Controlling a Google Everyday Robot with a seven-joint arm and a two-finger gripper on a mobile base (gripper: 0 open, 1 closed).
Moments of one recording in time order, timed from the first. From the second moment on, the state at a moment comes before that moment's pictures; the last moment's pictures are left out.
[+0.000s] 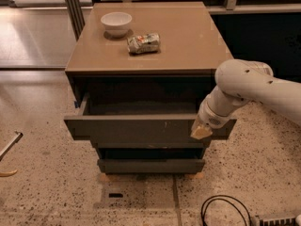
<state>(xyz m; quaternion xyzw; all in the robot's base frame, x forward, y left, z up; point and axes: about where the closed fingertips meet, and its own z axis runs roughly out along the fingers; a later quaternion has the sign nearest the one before) 0.543 -0.168 0.670 -0.60 0.79 0.07 0.13</state>
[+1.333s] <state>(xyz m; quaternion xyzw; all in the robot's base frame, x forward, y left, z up) 0.605 -0.146 0.671 -0.61 0.78 0.06 0.13</state>
